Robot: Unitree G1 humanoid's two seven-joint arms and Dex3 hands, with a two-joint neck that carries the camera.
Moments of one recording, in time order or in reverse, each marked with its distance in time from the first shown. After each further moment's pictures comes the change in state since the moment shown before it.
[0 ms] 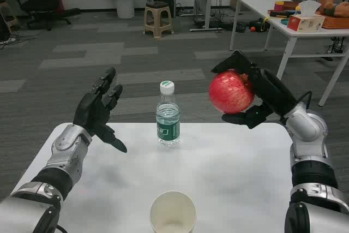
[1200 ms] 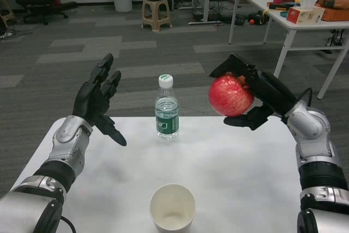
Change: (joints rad) left arm -0.003 -0.021 0.017 -0.035 0.025 -0.046 0.021; right arm 0.111 -0.075 0.113 -0.106 0.030 0.087 -0.029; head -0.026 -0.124
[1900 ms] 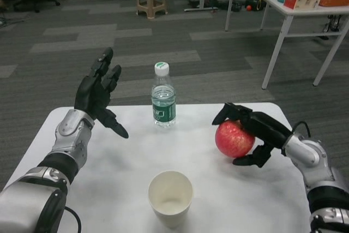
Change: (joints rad) left arm 0.004 -0.026 -0.008 0.037 0.000 -0.001 0.004; right arm 0.199 -0.021 0.002 0.113 -0.223 -0.027 0.015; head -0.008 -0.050
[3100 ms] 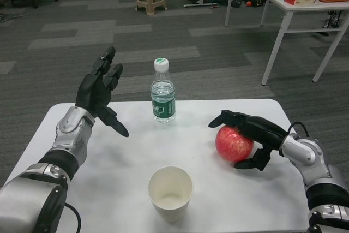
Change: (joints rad) left arm 0.000 0.000 -0.019 0.013 0.012 0.000 0.002; right arm 0.011 0.003 -0.009 0.008 -0.081 0.034 0.047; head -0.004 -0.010
